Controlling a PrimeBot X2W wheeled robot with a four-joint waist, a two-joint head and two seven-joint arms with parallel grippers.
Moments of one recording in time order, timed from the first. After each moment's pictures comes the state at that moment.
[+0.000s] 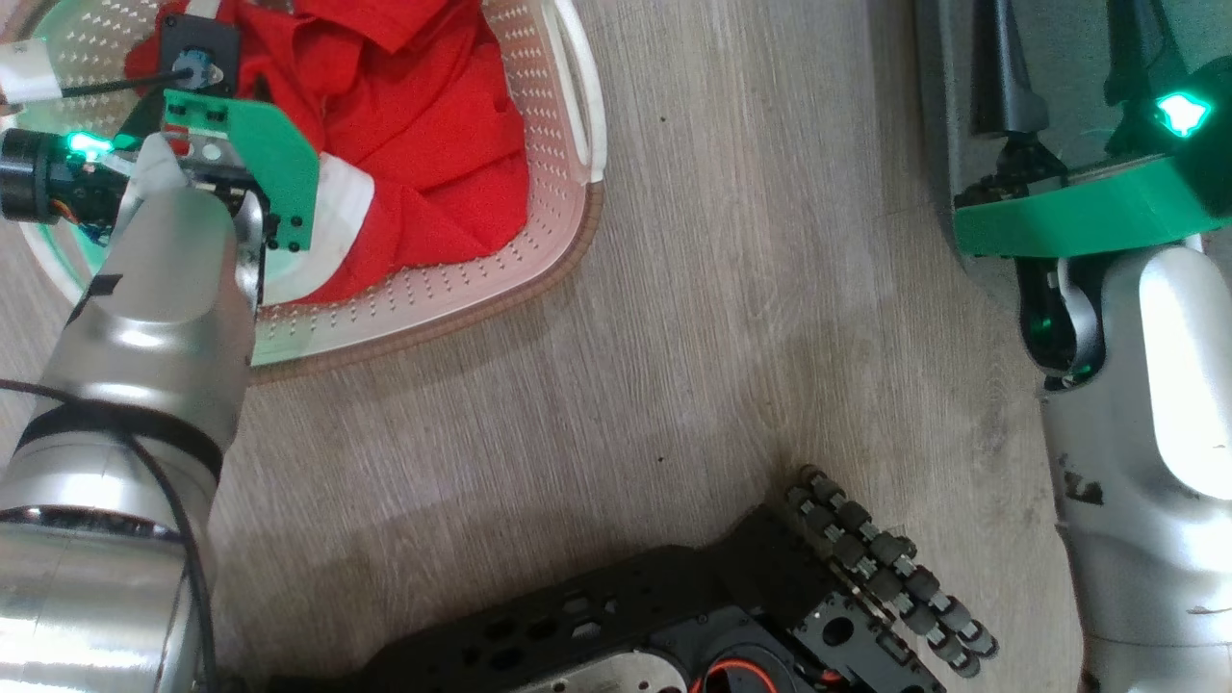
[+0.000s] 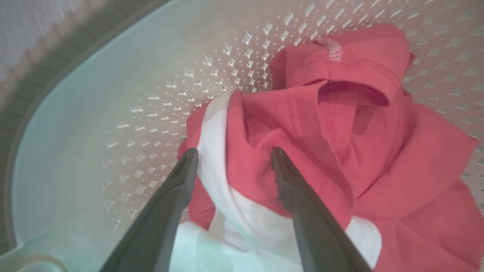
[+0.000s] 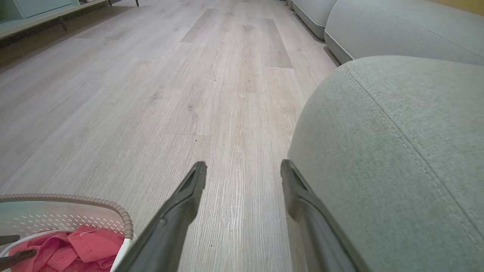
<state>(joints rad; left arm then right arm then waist) -1.13 0.12 -0.30 1.29 -0.07 0.15 -0.12 -0.62 -0.08 0.05 0.13 0.18 0.13 -0.26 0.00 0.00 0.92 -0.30</state>
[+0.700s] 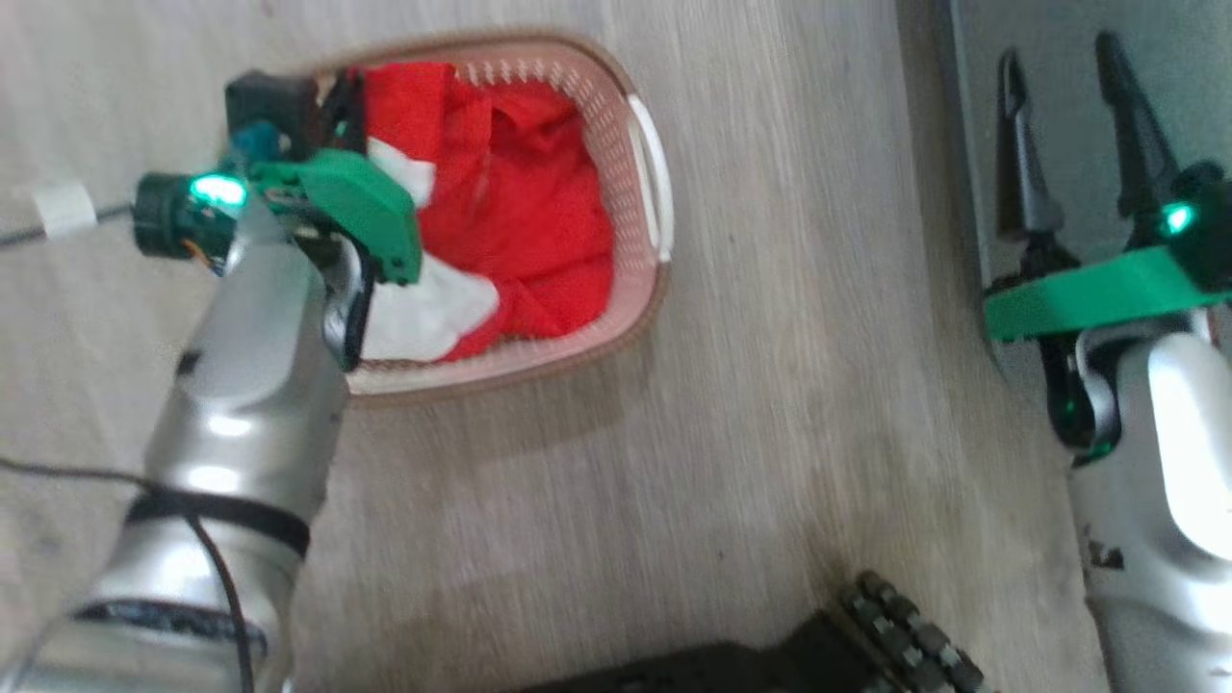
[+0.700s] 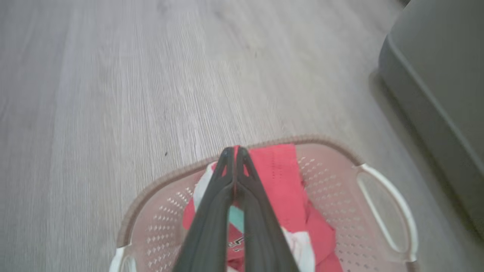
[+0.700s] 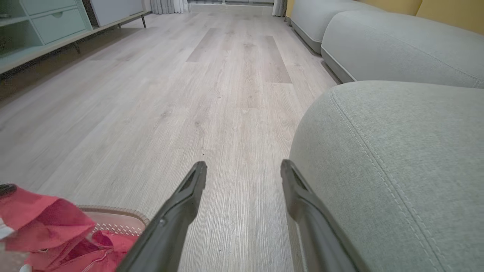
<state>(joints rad) -0.95 0.05 -0.25 1.01 -0.21 0.03 -0.25 -0.50 -0.13 0.00 0.20 0.18 0.13 -0.26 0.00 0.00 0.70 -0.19</state>
